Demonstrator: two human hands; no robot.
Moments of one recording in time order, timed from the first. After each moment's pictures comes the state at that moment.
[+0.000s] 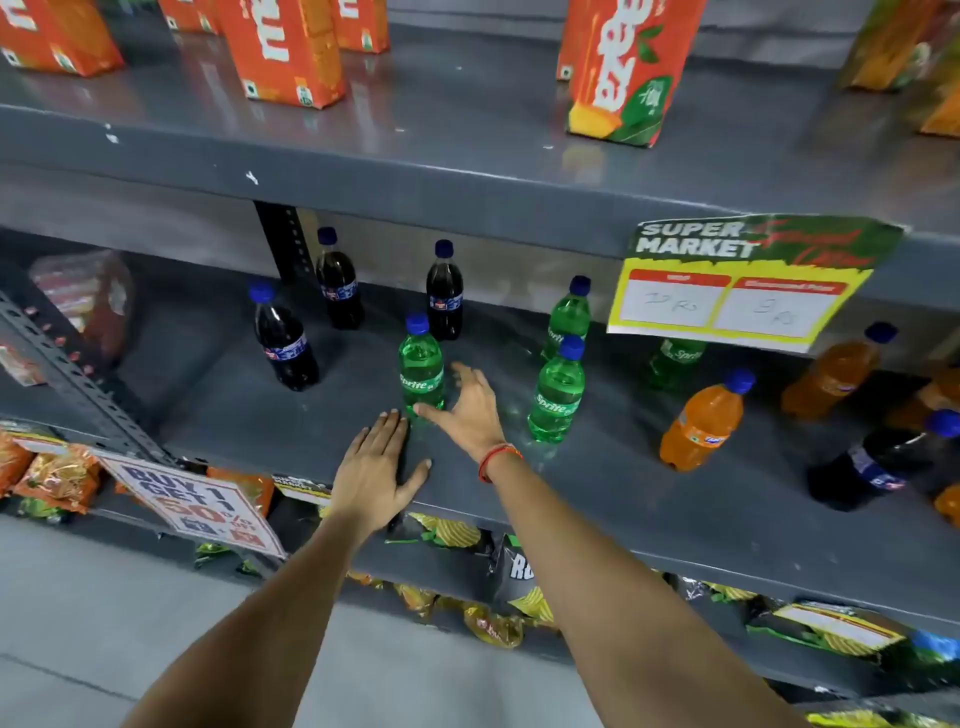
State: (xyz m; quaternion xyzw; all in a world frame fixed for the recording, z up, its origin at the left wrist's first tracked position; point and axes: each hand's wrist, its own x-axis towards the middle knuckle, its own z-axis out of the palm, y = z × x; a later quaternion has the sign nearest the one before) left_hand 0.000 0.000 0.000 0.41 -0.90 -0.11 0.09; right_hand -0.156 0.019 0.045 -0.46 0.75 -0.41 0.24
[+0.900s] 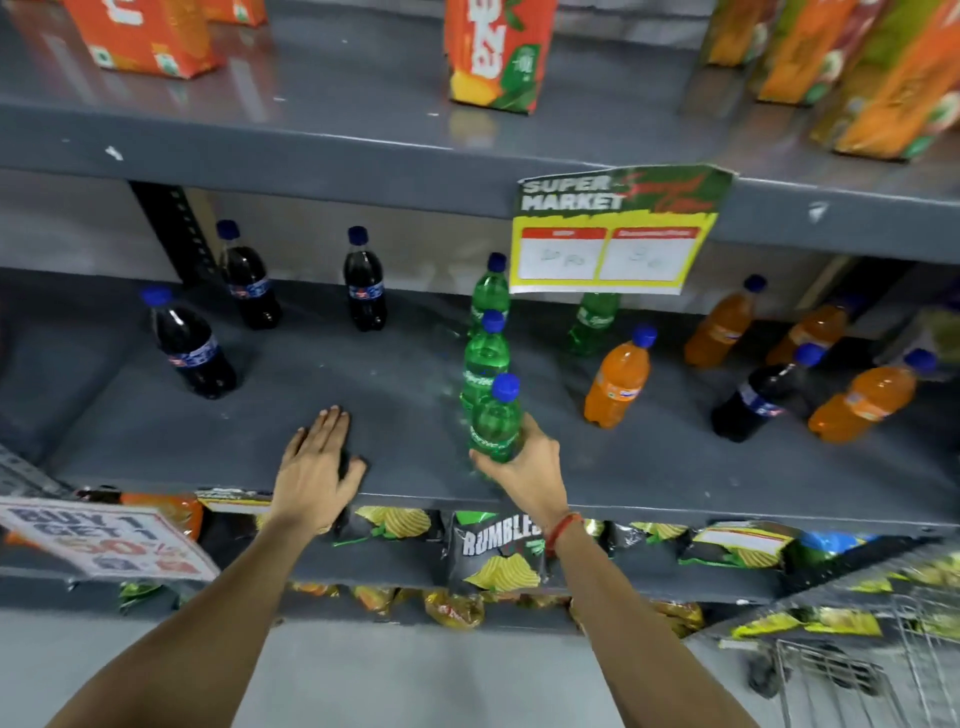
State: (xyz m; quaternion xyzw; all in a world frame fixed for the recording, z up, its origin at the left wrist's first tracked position) left_hand 0.001 -0.003 -0.005 0.39 -0.91 -0.08 0.11; right_hand -0.199 0.165 0.034 -0.37 0.76 -0.51 0.16
